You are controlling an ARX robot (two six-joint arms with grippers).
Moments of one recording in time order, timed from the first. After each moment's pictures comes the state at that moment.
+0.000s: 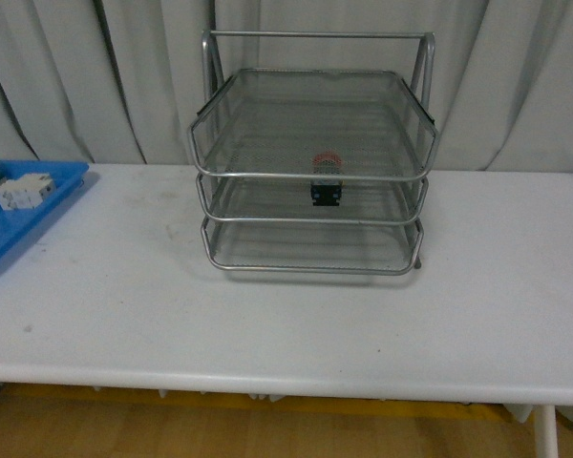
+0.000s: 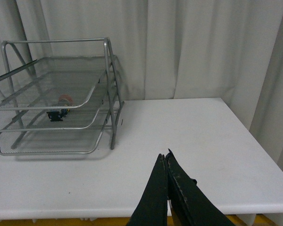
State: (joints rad) left arm 0.00 0.01 0.01 0.00 0.00 0.00; right arm 0.00 0.00 0.01 0.00 0.00 0.01
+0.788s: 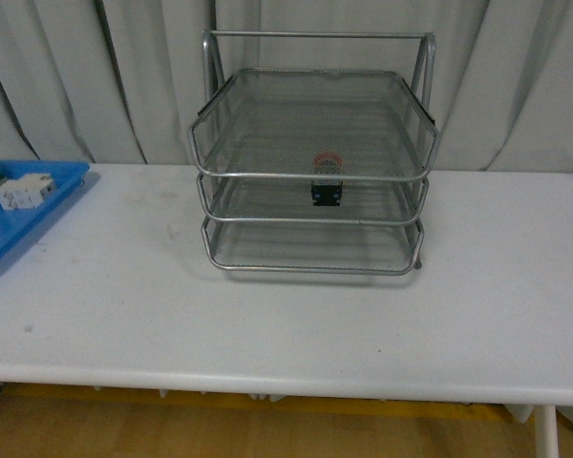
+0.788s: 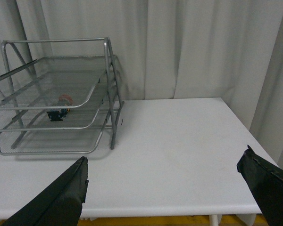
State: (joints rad) left arm 0.00 0.01 0.01 0.00 0.00 0.00; right arm 0.00 0.00 0.01 0.00 0.00 0.01
